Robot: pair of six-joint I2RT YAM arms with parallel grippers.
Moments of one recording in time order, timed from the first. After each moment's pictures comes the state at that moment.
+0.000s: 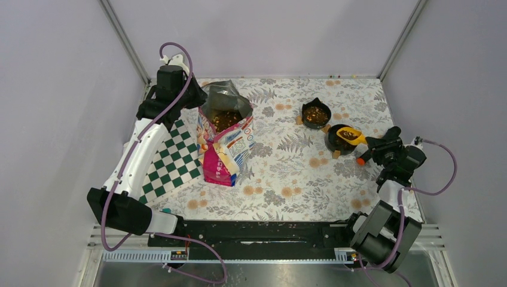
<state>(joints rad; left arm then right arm) -0.23 1.38 1.47 -0.58 0.02 -0.47 -0.63 1.06 0.37 0.33 -0.55 0.90</state>
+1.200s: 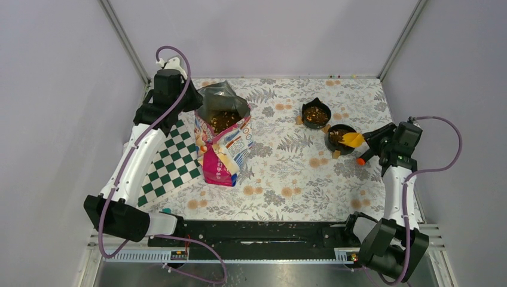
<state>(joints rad) -0.23 1.33 1.43 -0.58 -0.03 -0.45 -0.41 1.03 0.71 -0.27 -0.26 0.68</state>
